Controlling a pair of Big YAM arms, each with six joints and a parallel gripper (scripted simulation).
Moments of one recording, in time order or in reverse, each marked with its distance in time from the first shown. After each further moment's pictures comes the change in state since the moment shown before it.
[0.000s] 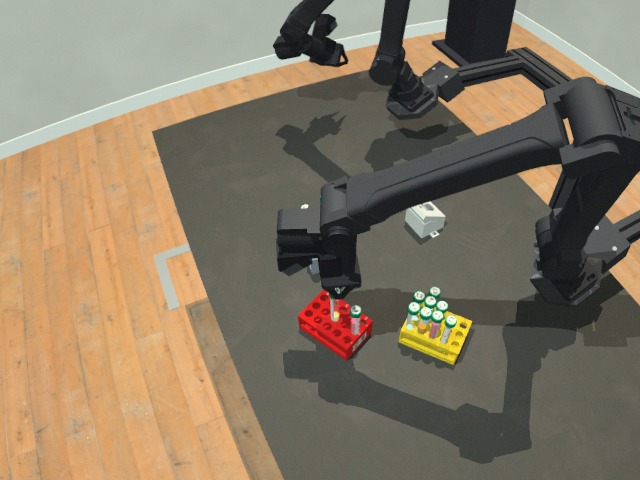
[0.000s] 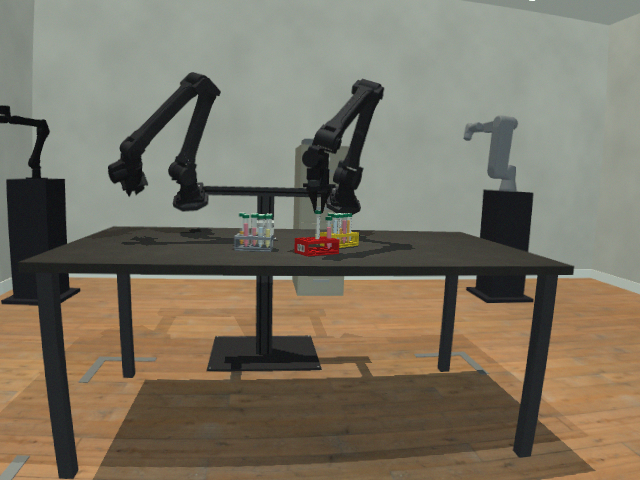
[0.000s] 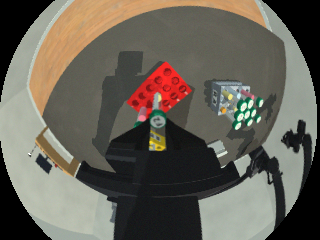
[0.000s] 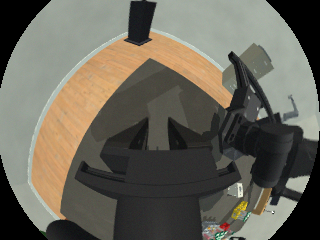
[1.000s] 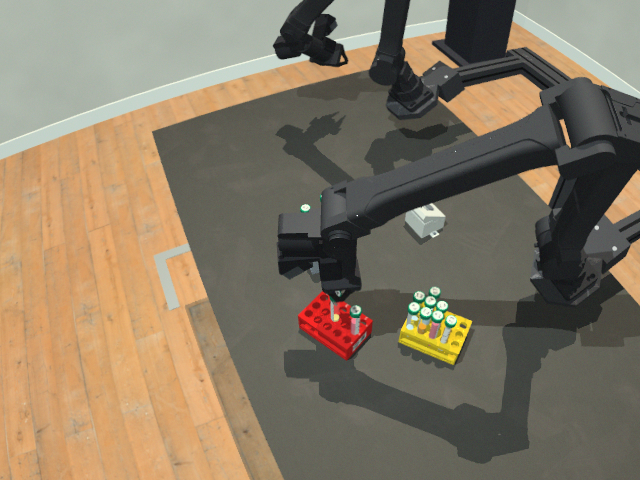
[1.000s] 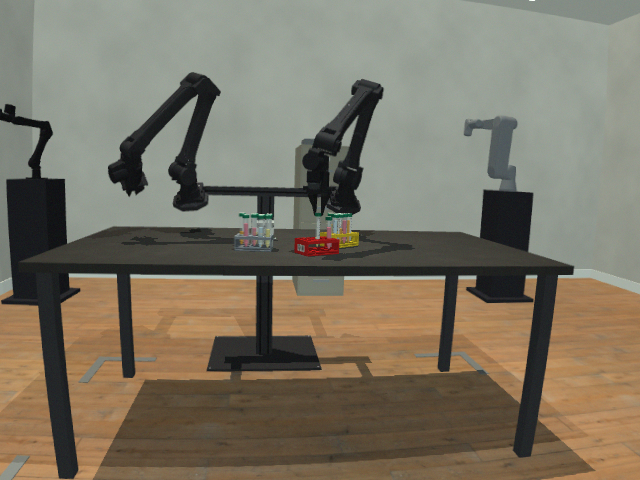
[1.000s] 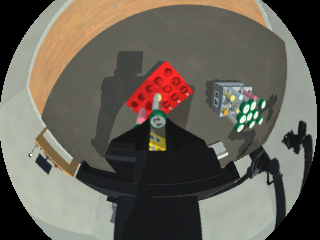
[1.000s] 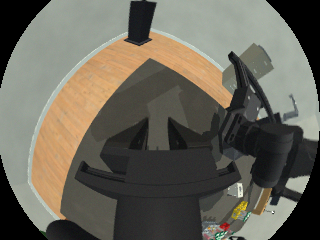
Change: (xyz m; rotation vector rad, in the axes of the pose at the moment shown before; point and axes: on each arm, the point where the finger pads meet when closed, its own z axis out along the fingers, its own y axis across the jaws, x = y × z) left arm 0.001 0.000 0.009 0.001 0.000 0.000; right arm 0.000 0.000 0.000 0.000 0.000 0.000
